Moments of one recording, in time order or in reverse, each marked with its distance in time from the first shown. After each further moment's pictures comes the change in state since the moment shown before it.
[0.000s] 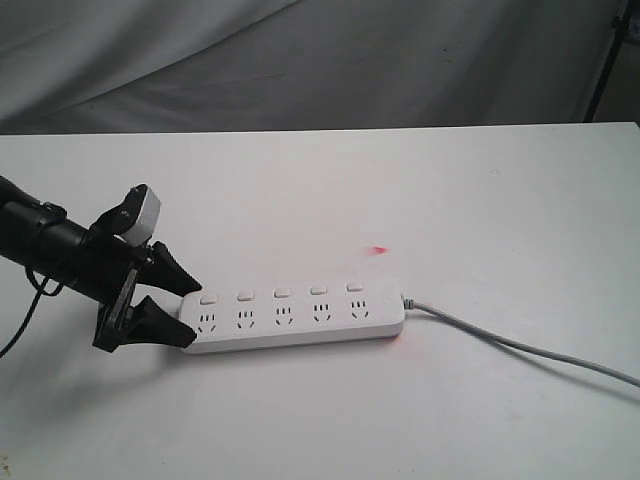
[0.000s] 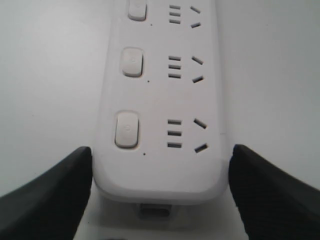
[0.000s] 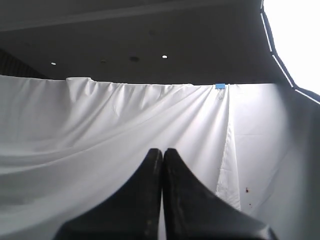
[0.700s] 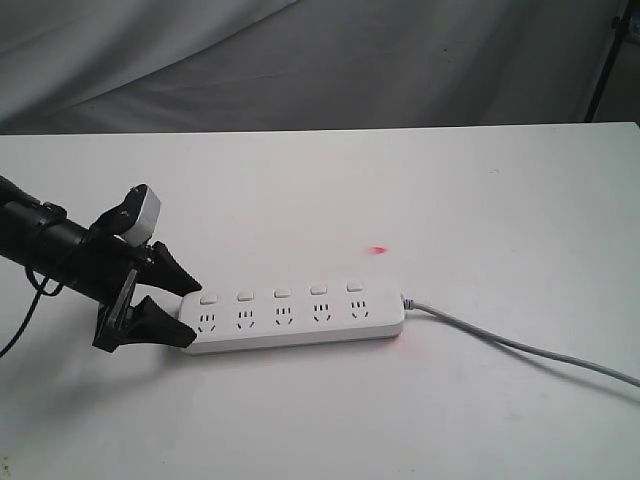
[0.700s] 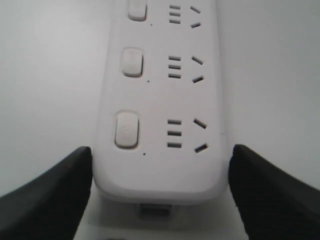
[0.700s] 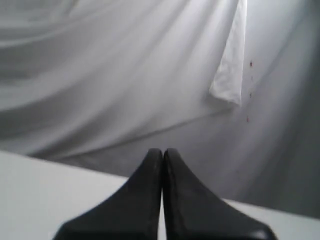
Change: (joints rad) left arm 0.000 0.000 0.000 0.002 0.000 0.000; right arm 0.000 0.000 0.000 0.002 0.438 0.000
